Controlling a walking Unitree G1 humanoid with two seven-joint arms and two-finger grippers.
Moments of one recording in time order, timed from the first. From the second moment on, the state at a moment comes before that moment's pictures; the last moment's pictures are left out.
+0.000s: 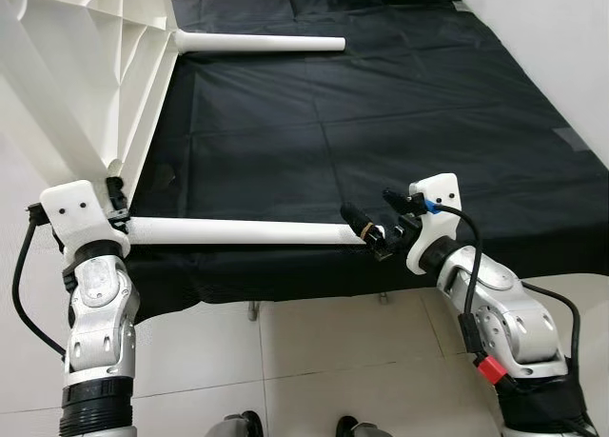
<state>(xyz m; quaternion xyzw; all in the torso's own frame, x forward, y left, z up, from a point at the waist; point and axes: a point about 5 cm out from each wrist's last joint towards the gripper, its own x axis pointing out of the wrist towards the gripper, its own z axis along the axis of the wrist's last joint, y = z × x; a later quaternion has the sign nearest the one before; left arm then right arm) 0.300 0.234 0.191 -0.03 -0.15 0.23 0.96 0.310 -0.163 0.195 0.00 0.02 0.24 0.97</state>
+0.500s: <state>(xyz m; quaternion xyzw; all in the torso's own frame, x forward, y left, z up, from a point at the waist) 0.260 0.183 0.187 -0.06 -0.15 0.05 0.99 0.311 -0.182 0.206 -0.03 0.01 0.21 0.98</state>
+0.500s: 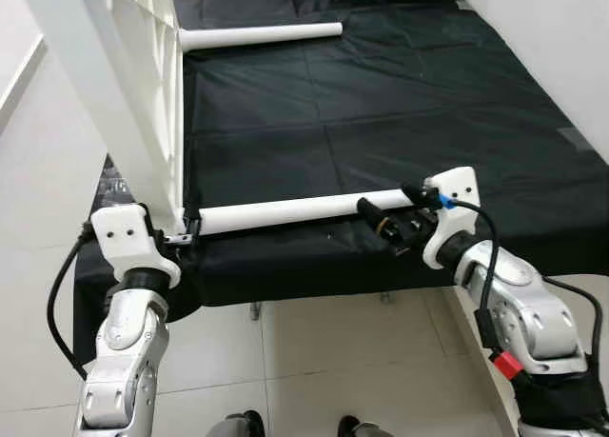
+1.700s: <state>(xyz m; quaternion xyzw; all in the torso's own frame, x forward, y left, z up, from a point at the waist) 0.230 0.135 0.206 -0.03 -0.16 -0.13 0.98 0.285 -0.242 0.358 -0.44 -0.23 0.07 0.86</state>
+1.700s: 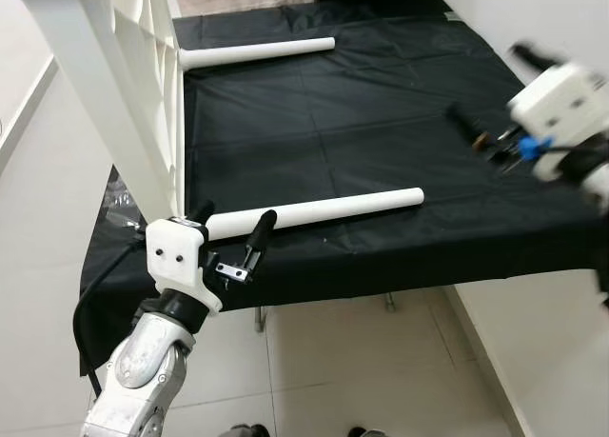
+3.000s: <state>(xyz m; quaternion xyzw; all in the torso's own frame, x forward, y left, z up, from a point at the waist) 0.280 0.163 0.206 -0.34 -0.16 -0.01 0.93 0.316 -0.179 0.406 -0.51 -0.33 0.10 0.79</state>
